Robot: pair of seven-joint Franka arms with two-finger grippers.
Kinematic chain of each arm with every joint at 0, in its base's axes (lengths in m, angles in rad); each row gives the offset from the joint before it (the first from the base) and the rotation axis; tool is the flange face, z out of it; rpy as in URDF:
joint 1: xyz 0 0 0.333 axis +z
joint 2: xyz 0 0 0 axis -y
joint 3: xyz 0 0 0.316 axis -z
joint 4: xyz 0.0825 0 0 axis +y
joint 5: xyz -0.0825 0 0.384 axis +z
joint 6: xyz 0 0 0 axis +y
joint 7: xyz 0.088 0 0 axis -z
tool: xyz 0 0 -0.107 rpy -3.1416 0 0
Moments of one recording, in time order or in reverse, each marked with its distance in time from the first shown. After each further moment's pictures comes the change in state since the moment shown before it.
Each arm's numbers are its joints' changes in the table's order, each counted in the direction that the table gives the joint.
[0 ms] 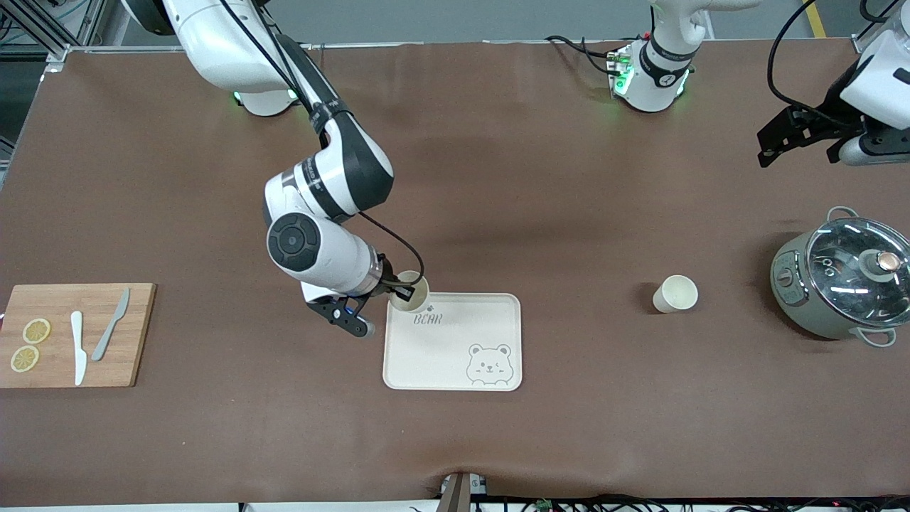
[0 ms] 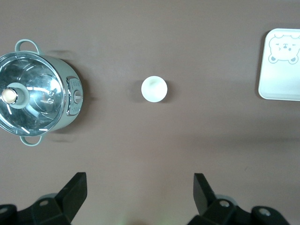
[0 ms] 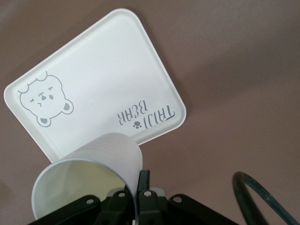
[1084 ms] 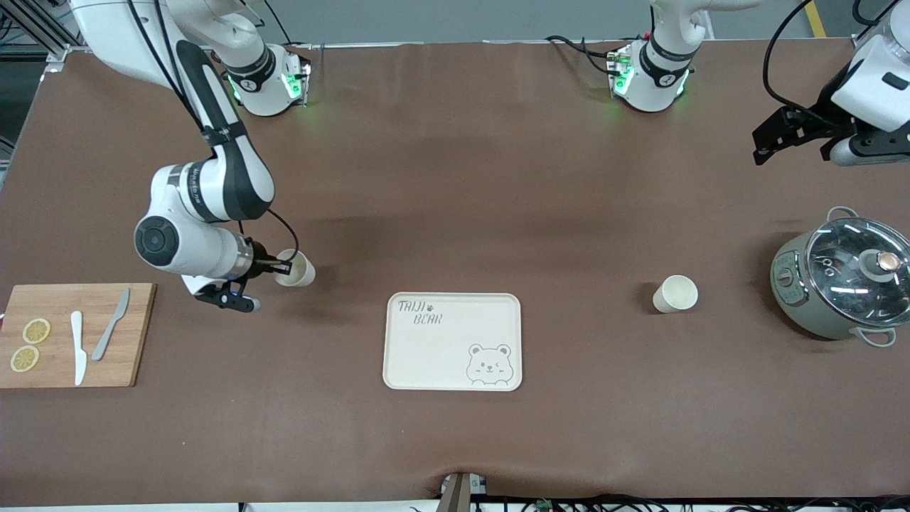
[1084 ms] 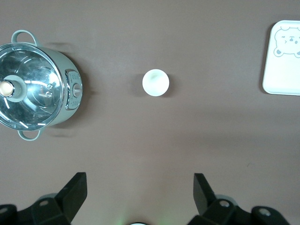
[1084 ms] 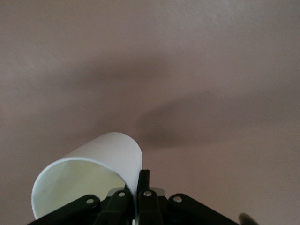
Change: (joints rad) left arm 0.000 0.017 -0.008 0.044 -0.003 -0.010 0.000; right arm -0.286 0.328 0.019 0.756 -0.101 -0.221 -0.664
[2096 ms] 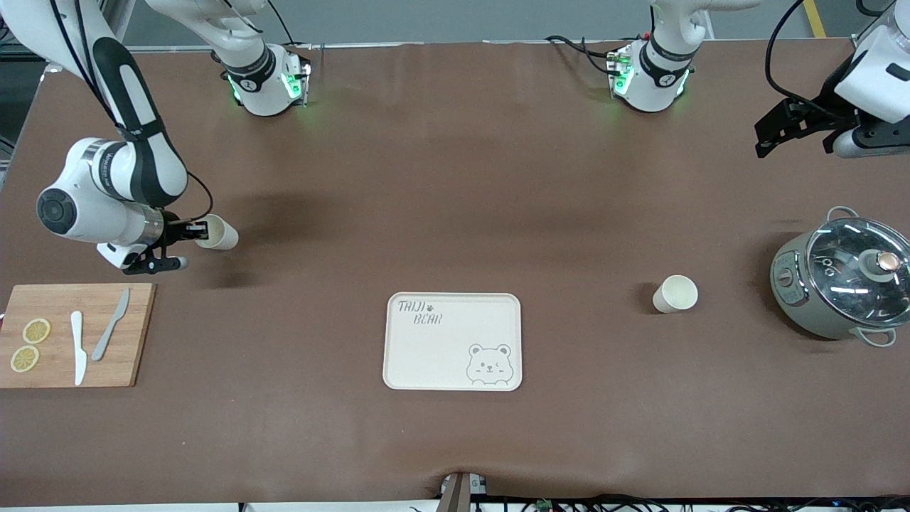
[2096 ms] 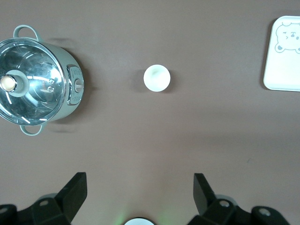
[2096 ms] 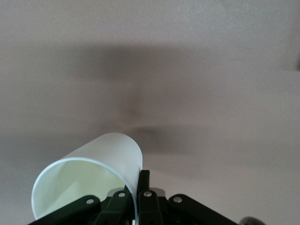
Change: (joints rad) left arm 0.000 0.016 -0.001 0.000 0.000 0.027 0.000; right arm -0.316 0.092 0.002 0.257 -0.155 -0.122 -0.532
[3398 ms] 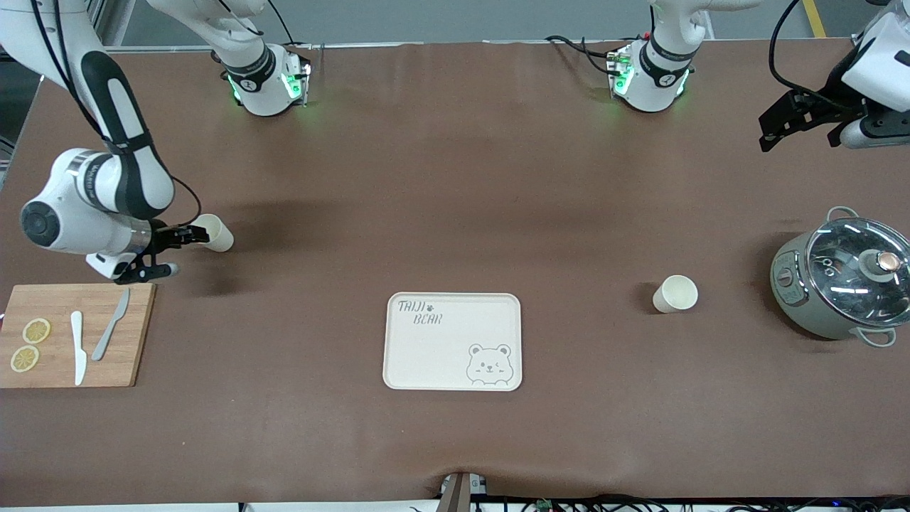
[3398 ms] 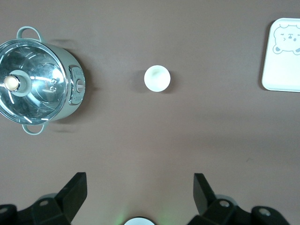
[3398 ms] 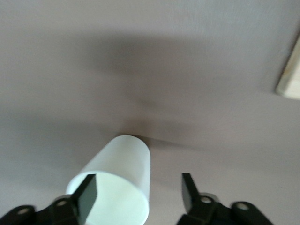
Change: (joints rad) left arm -0.001 0.011 -0.001 -0.009 0.000 0.009 0.000; right arm -0.053 -0.057 -0.020 -0.172 -0.007 0.167 -0.090
